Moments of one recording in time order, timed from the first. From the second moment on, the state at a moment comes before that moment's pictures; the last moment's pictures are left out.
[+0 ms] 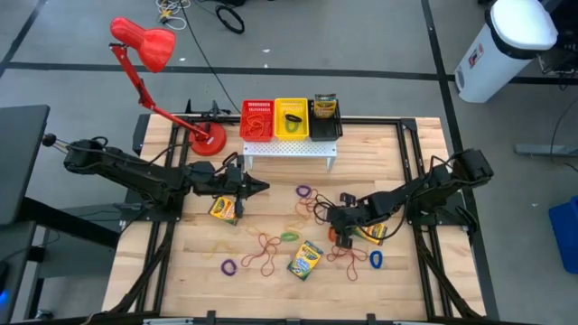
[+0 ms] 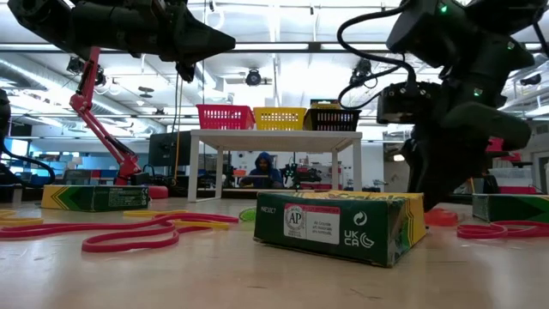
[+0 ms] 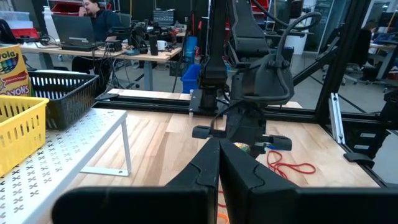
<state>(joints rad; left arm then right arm) -0.09 1.12 0.42 0.66 -0.16 -0.03 0.27 1.59 0.70 -0.24 0.14 0.38</state>
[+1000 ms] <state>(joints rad) -0.09 1.12 0.42 0.66 -0.16 -0.03 0.24 1.59 0.71 -0.29 0.19 0.33</state>
